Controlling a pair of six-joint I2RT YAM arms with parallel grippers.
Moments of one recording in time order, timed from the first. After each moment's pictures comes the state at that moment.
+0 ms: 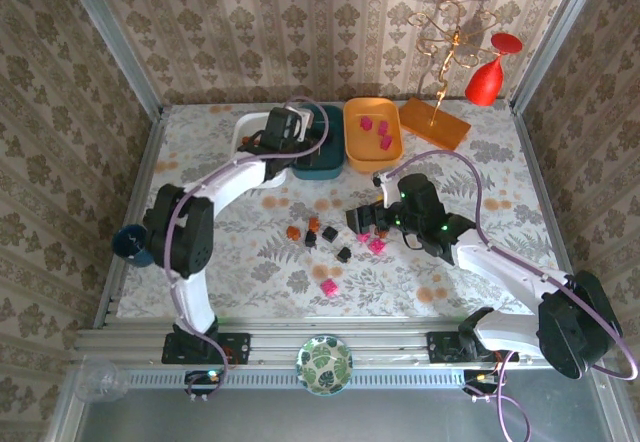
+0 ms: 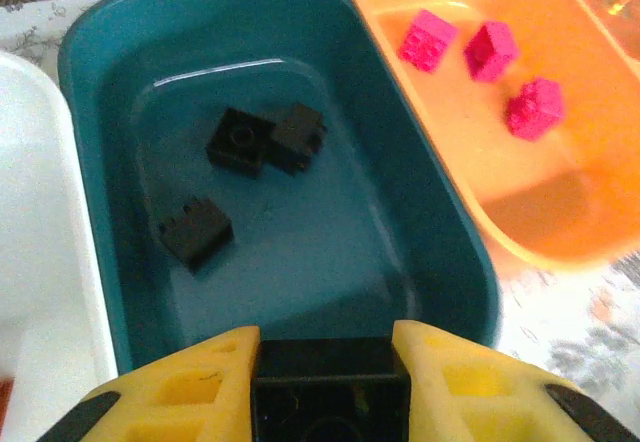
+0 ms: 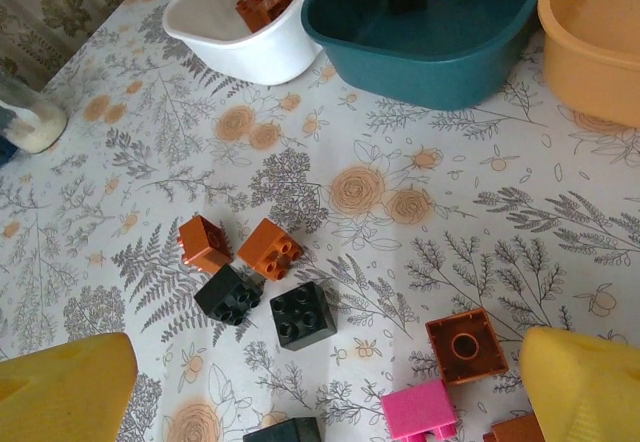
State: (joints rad) left arm -0.50 1.93 1.47 -0.21 0.07 -0.19; right arm 0.54 1.21 0.71 -0.06 -0.19 0.25
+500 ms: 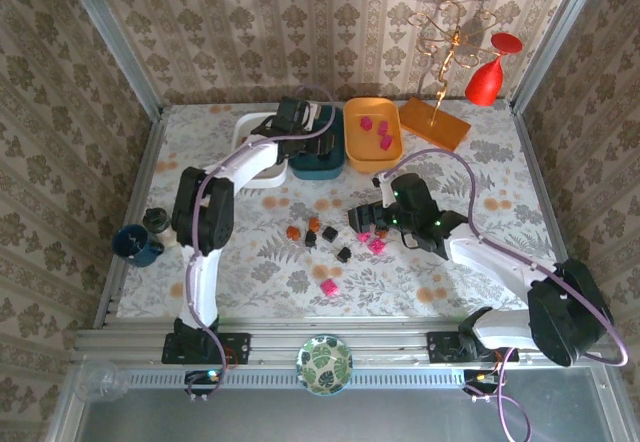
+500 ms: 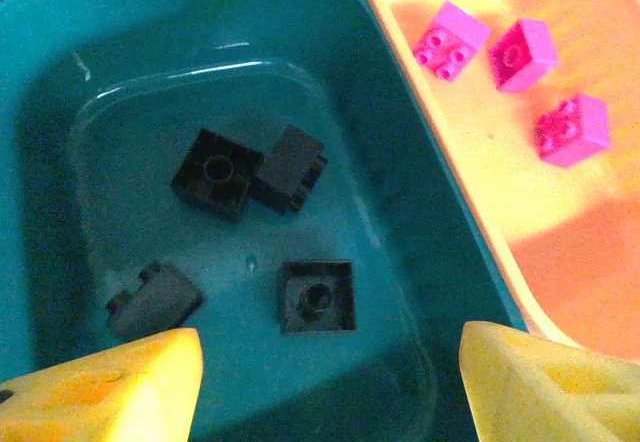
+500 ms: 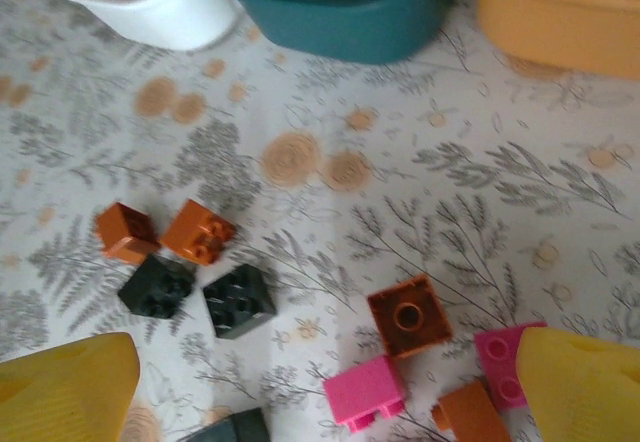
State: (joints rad) left arm -0.49 2.10 1.69 -0.33 0.13 -0.20; right arm 0.54 1.30 0.75 -0.14 -0.07 0.27
